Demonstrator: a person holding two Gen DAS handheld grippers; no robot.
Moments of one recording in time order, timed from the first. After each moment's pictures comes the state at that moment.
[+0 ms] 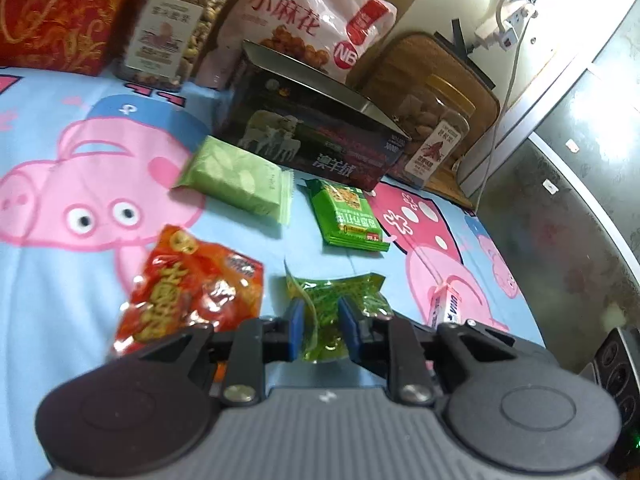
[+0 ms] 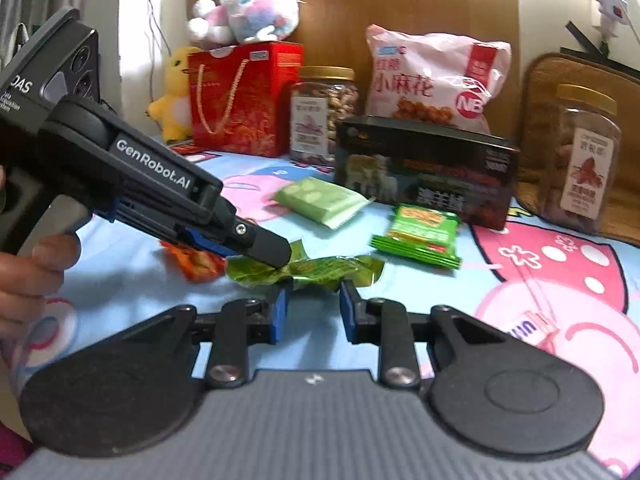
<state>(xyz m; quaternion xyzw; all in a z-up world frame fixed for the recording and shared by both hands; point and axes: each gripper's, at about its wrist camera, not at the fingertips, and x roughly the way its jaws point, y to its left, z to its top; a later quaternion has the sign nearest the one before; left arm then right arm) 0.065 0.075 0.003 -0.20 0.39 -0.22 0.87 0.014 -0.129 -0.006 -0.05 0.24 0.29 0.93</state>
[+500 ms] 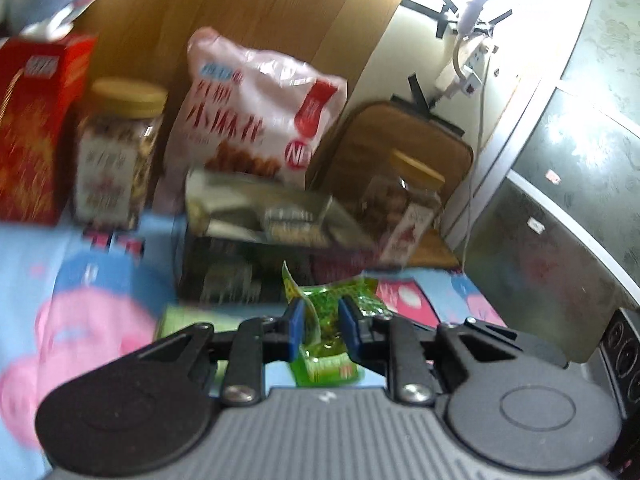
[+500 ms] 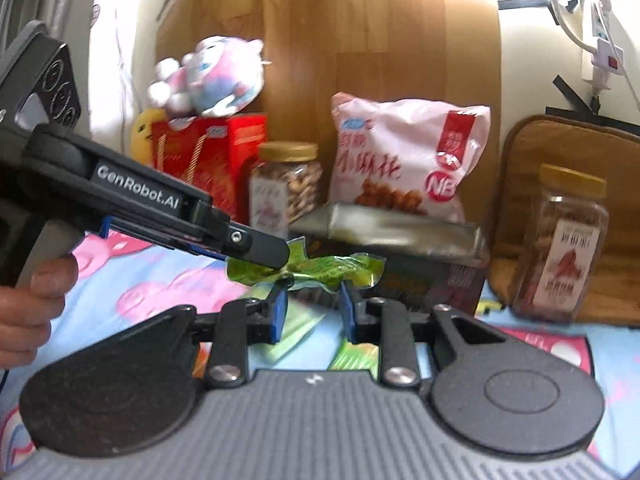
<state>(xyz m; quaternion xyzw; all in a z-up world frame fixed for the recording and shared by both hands) 0.129 0.052 0.080 -0.14 0.31 -0.24 0.91 0.100 -0.143 0.055 -0.03 0.19 0.25 0.95</state>
